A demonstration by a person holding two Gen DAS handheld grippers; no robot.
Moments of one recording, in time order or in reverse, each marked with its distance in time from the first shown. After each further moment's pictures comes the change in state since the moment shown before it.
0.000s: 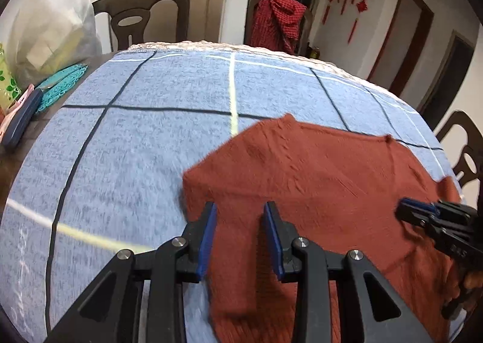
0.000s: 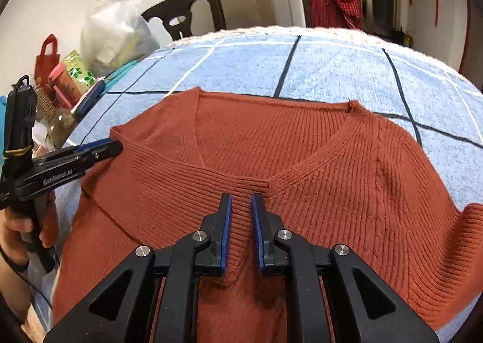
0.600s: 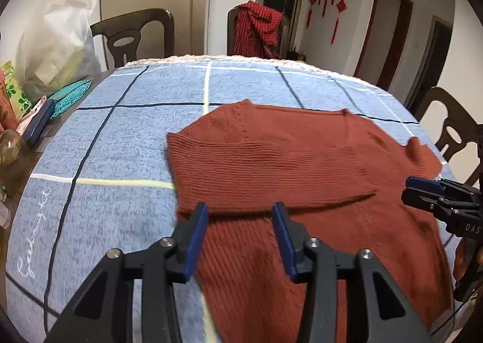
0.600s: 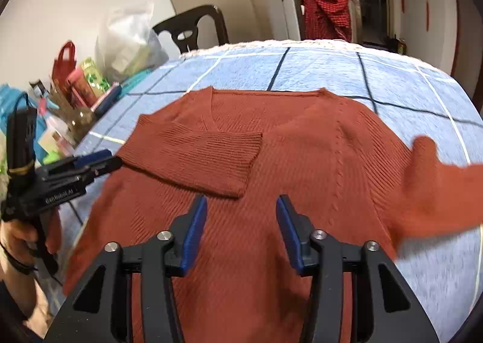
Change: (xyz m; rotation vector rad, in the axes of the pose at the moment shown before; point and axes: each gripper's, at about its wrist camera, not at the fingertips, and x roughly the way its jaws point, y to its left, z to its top) left arm -0.061 -0.039 -0.050 0.086 -0.069 0.008; right arm -0.072 -0.001 -0.055 0.032 -0.082 0.012
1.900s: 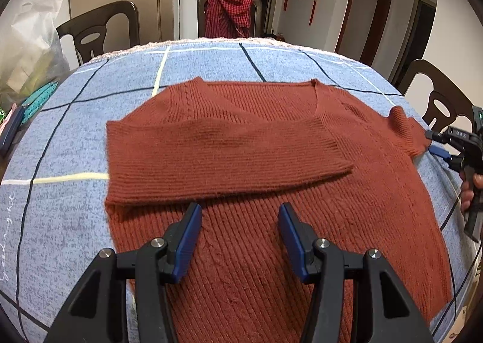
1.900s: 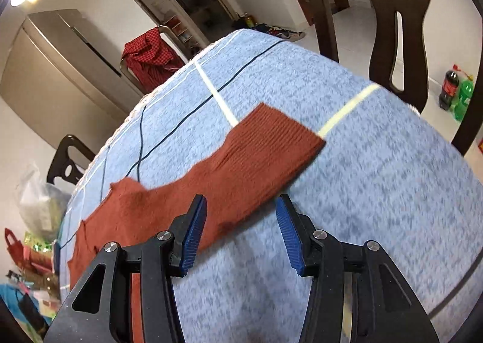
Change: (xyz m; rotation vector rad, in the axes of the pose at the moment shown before) left arm 0.029 -0.043 -0.011 0.076 0.080 -0.061; right arm -0.071 -0.217 -0.037 0.722 -0.182 -0.286
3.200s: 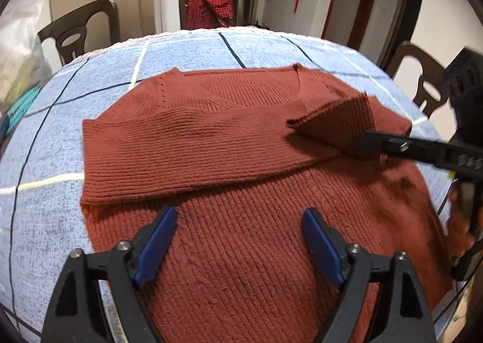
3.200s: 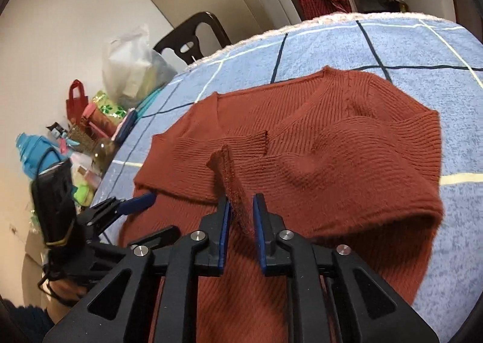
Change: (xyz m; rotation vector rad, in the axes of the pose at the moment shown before) left arm 0.011 -0.015 0.000 0.079 0.046 -0.038; right arm 0.020 0.172 -0.113 -0.520 0.272 0.442
